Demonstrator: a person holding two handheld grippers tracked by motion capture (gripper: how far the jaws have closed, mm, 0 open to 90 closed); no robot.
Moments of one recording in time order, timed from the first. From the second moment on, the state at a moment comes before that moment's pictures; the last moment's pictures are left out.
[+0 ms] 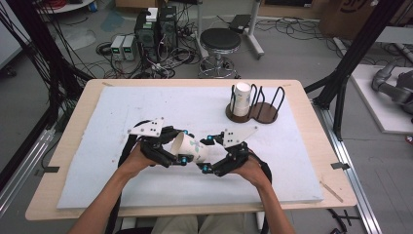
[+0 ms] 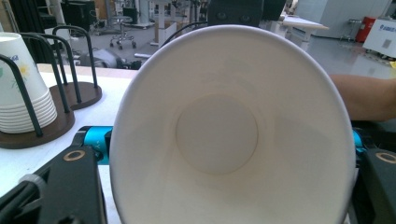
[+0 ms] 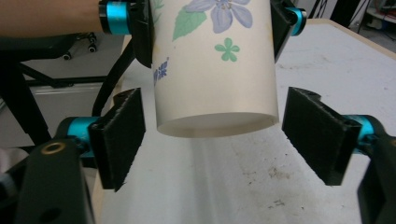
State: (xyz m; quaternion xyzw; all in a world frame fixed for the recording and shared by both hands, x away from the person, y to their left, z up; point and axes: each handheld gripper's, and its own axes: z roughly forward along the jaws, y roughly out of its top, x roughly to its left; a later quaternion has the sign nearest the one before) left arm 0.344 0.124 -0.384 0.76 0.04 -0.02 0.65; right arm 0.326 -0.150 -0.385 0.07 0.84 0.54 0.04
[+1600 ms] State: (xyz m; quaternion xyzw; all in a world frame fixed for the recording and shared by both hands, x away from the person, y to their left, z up) left arm 0.358 0.135 -0.357 0.85 0.06 0.04 0.52; right arm 0.316 -0.208 -0.407 0.24 0.81 0.51 0.15
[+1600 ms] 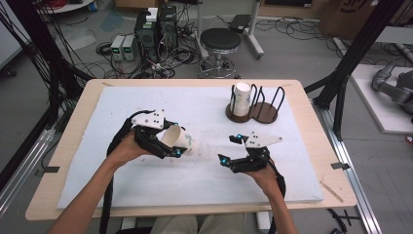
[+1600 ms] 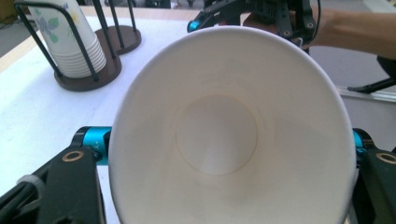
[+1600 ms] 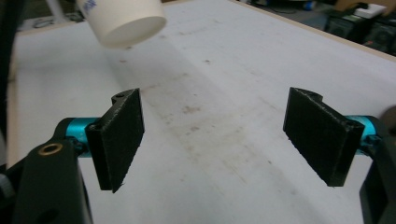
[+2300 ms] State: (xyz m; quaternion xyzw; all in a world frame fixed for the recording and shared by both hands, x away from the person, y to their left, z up) left arm 0.376 0.124 -0.346 0.90 0.07 0.04 0.42; right arm 0.314 -0.231 -0.422 0.34 0.78 0.49 0.21
